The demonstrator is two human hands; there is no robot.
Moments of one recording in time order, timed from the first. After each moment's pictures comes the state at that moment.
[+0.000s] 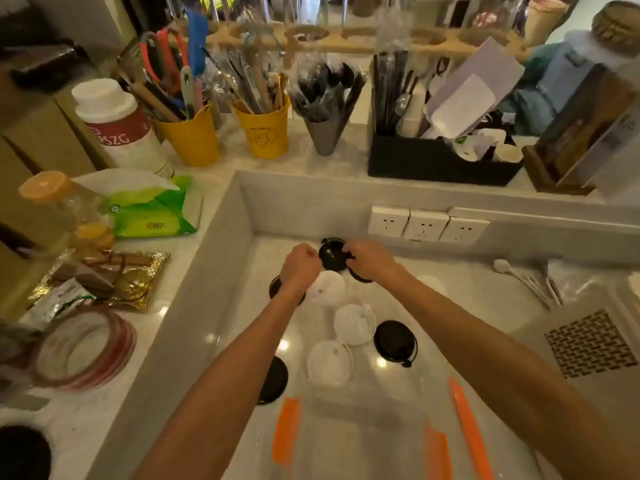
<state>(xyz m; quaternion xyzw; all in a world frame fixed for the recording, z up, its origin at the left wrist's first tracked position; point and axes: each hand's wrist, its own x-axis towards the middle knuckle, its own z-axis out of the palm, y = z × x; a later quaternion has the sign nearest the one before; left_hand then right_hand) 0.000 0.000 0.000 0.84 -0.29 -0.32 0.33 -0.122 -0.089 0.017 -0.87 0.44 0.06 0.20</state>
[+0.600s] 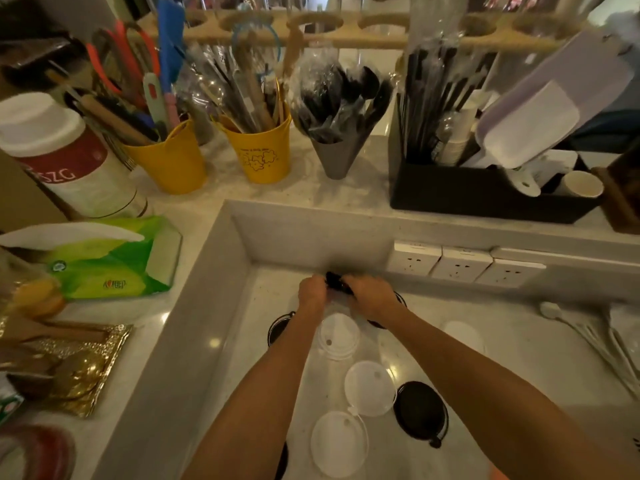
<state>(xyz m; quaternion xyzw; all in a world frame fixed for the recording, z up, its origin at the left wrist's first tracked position) 0.038 -0.095 -0.079 0.77 -0.03 -0.46 0.43 -0.079 -0.161 -0.092 -0.92 0.35 0.06 0.15</state>
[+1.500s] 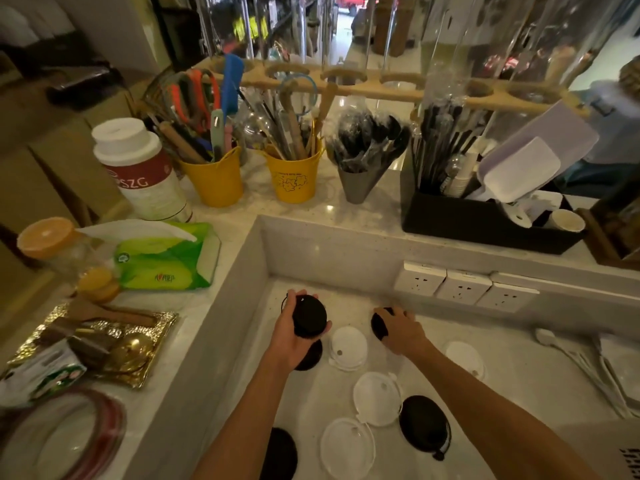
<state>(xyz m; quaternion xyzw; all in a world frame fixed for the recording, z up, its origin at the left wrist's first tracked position) 0.064 0.013 -0.057 0.41 0.07 -0.57 0.71 -0.133 -0.139 -0.090 -0.86 0.46 0.19 0.15</state>
